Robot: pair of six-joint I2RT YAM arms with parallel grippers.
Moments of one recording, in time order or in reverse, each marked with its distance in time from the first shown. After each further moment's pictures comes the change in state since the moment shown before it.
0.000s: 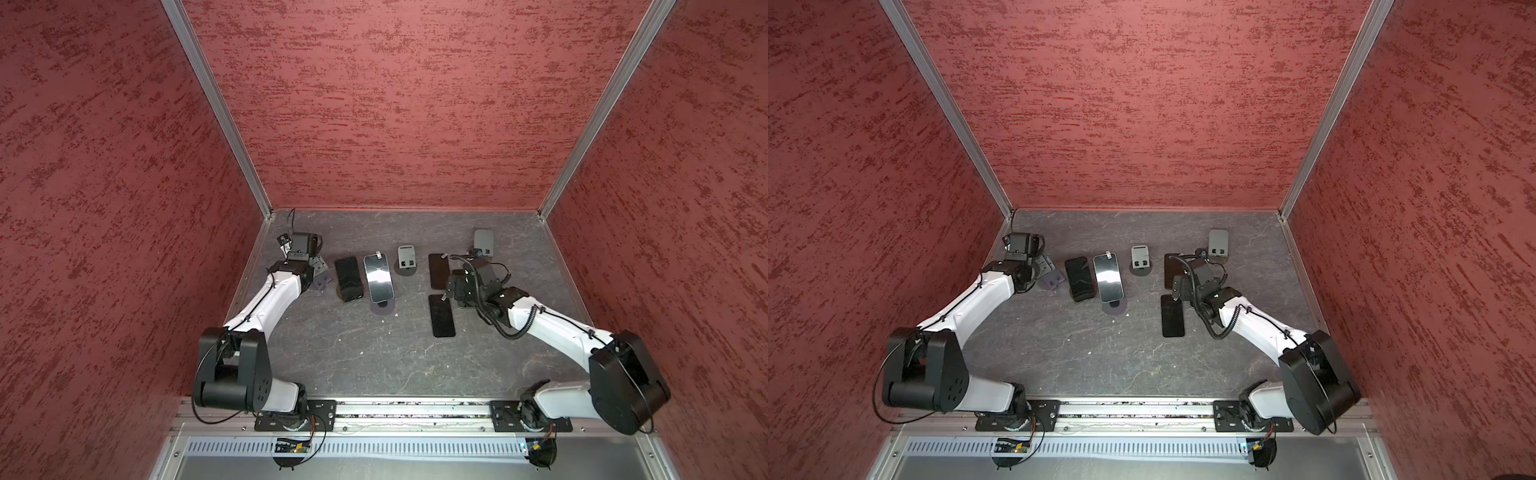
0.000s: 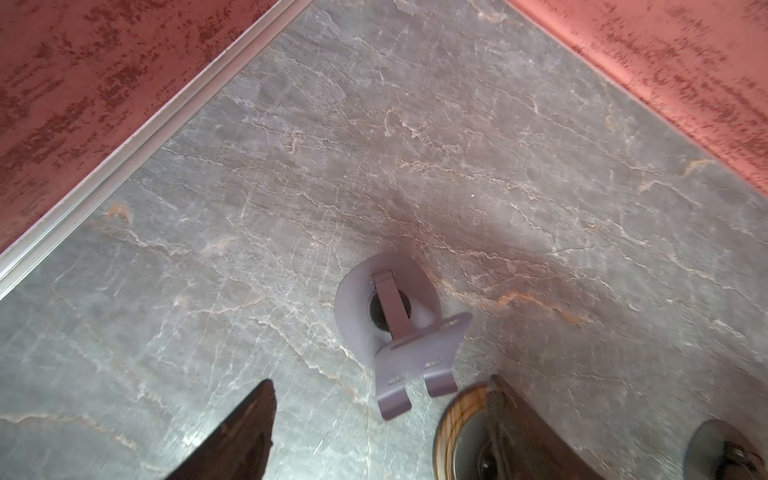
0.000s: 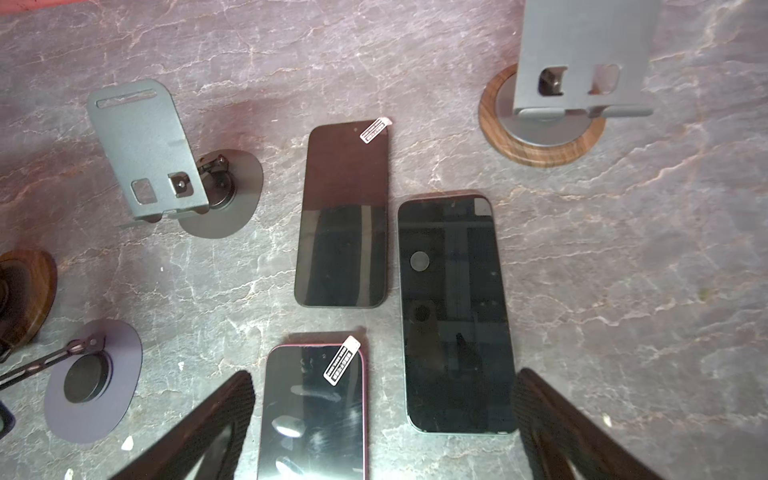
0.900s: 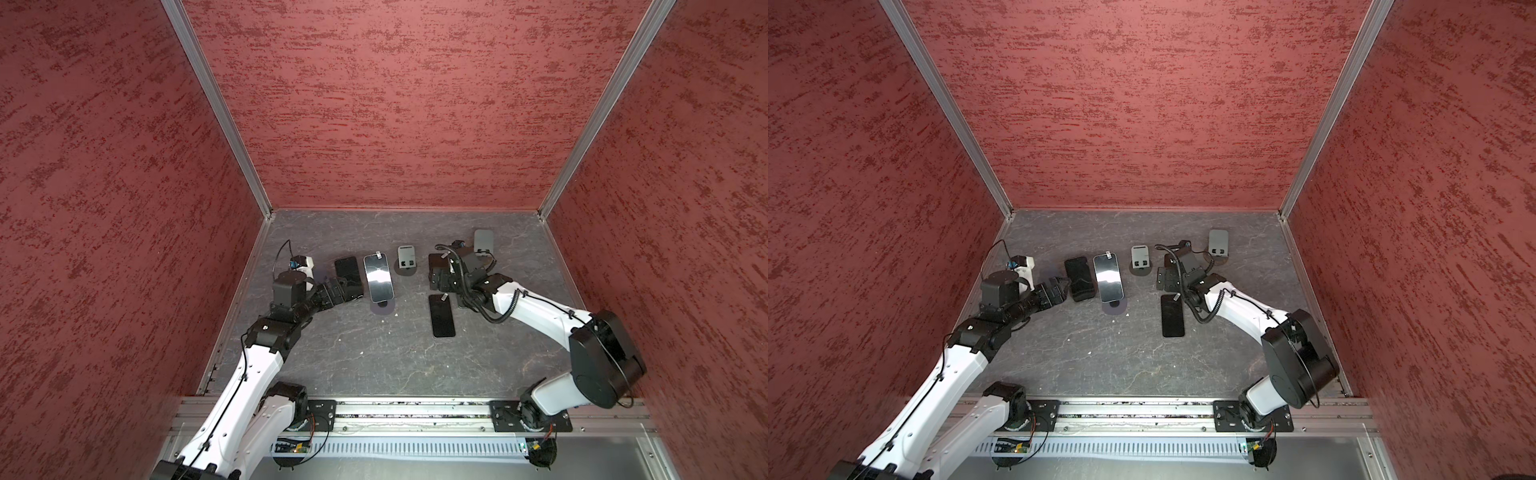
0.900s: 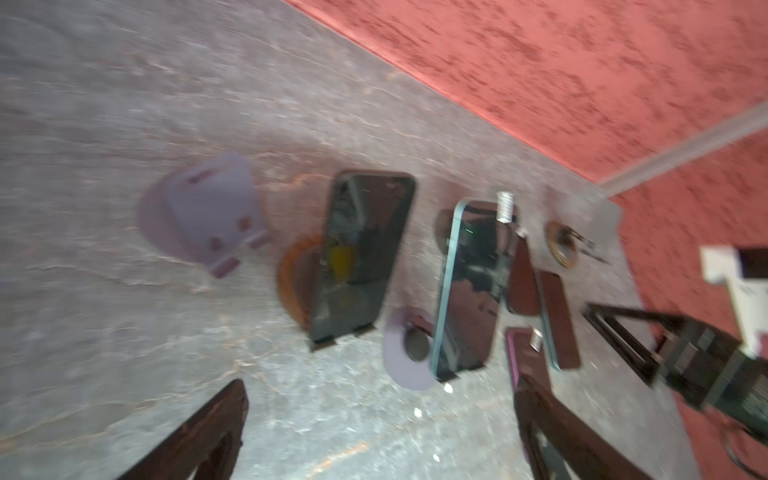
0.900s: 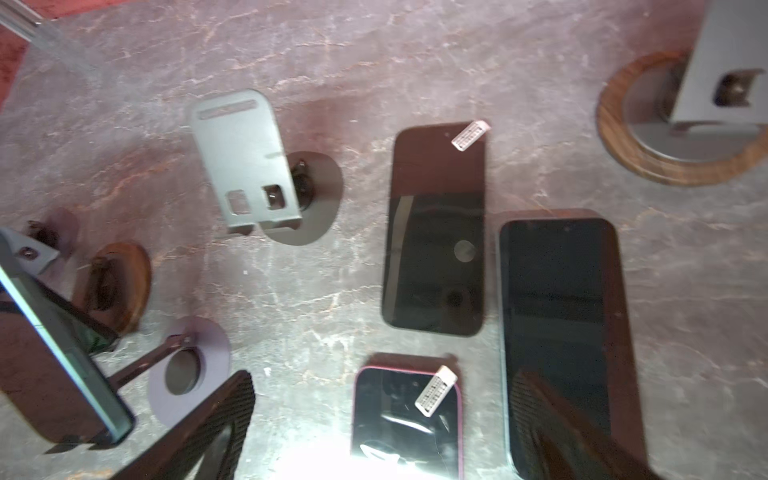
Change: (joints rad) left arm -0.124 -0.603 -0.341 0.074 0.489 0.111; right arm 0.070 0.151 0.188 -0.026 -0.095 0.045
